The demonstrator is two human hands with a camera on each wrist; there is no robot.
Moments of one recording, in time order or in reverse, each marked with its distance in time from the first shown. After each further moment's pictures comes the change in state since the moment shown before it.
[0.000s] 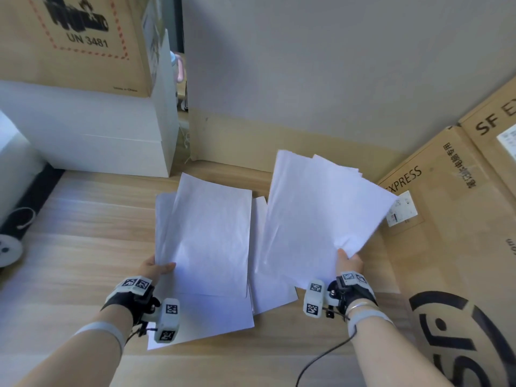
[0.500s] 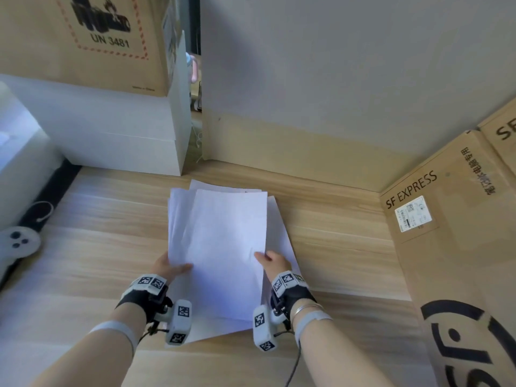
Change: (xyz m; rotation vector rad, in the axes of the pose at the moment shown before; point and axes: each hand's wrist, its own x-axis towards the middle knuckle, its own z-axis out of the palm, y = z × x) left_hand -0.016 0.004 0.008 0.030 -0.023 0.117; right_hand -0.086 0.000 0.115 -0.443 -0.604 -0.238
